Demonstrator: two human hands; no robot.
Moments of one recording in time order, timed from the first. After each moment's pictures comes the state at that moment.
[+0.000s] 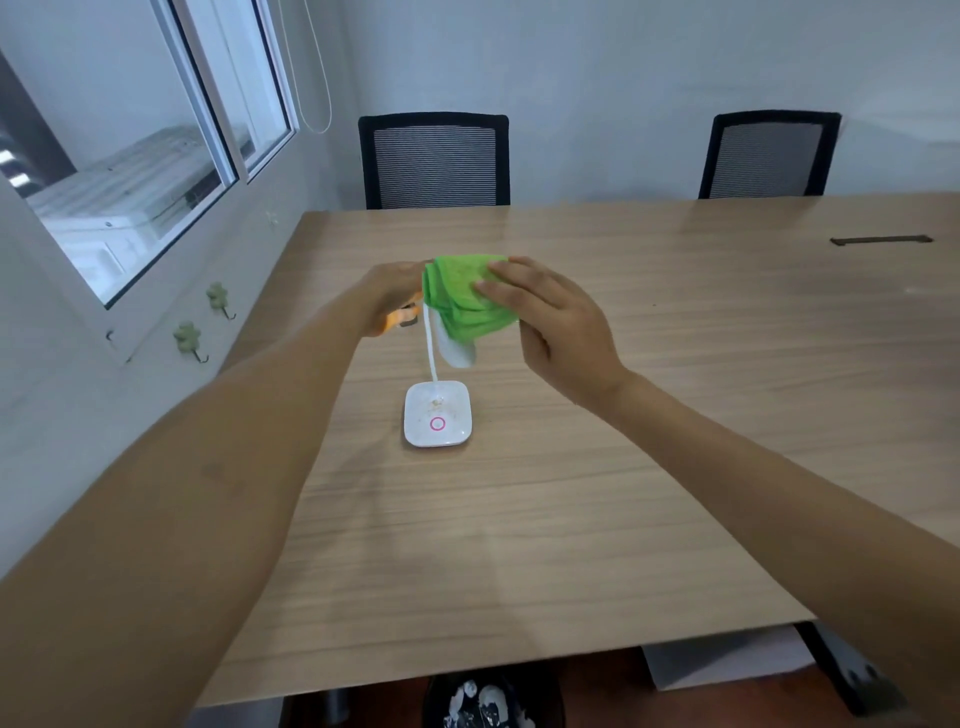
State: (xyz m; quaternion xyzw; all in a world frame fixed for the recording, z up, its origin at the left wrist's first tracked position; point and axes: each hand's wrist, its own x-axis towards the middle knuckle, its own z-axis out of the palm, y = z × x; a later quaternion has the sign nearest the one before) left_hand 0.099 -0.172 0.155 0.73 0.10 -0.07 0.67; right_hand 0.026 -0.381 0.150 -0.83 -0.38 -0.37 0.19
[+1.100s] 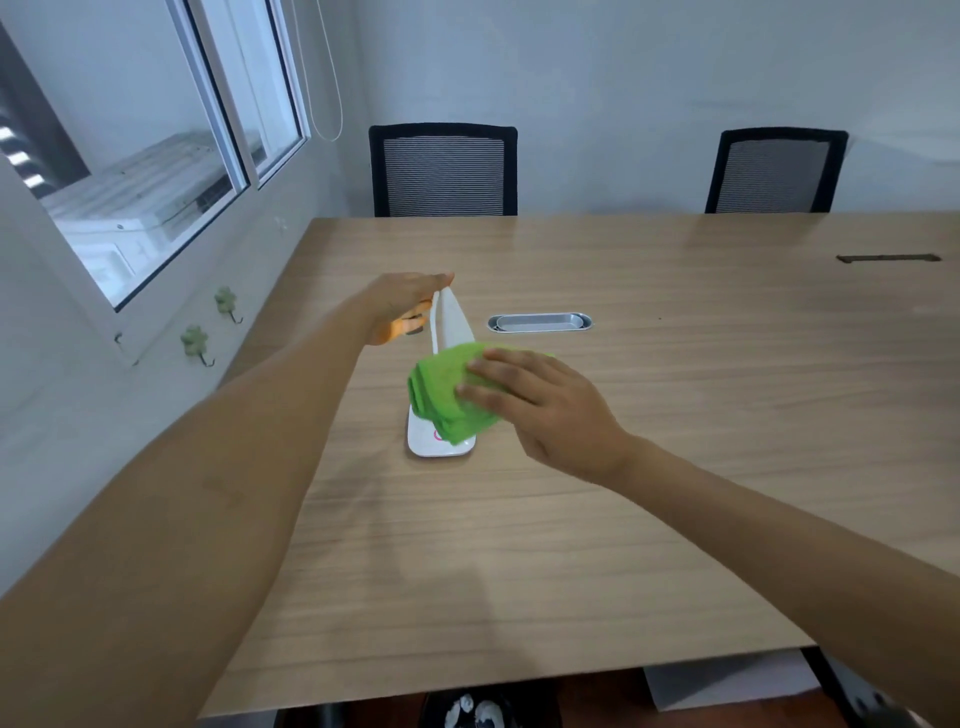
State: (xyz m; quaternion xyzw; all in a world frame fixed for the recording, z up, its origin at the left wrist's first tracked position) left_hand 0.107 -0.160 0.150 0.72 0.08 -0.10 0.68; right_hand -0.005 -0.381 0.118 -0.82 -0.48 -0.31 0.08
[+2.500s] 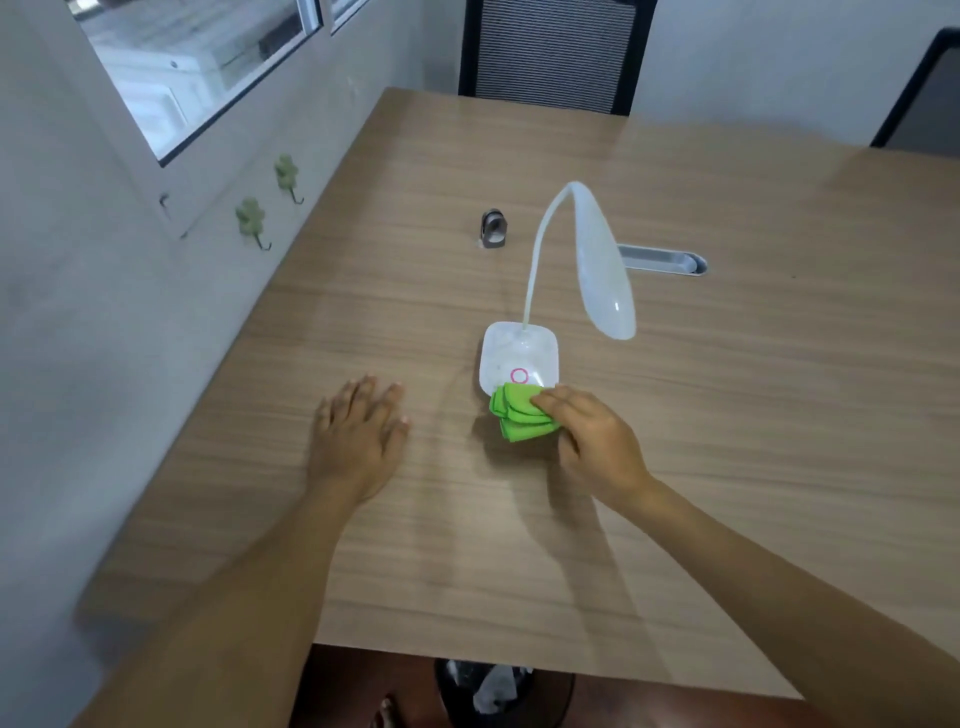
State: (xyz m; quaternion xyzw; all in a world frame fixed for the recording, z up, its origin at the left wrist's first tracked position) left_hand -0.030 -0.058 -0.108 0.98 0.15 0.04 0.09; right_hand 0.035 -0.337 -0.038 -0.91 -0.33 -0.13 0.24
